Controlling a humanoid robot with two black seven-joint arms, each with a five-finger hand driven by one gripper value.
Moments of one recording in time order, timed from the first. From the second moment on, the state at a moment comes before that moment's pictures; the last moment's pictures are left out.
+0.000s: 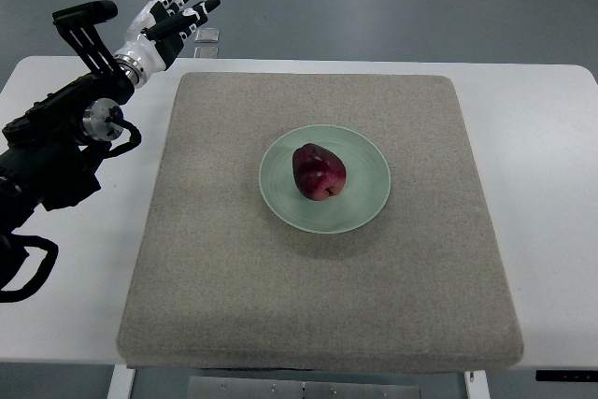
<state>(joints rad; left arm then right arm) -1.05 0.15 -0.52 -0.24 -0.02 -0.32 -0.31 0.00 0.00 -0.08 0.11 0.08 0.15 0.30</state>
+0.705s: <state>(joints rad) -1.00 0.13 -0.76 -0.24 -0.06 -0.31 -0.32 -0.01 0.00 -0.08 0.24 0.09 0.16 0.30</state>
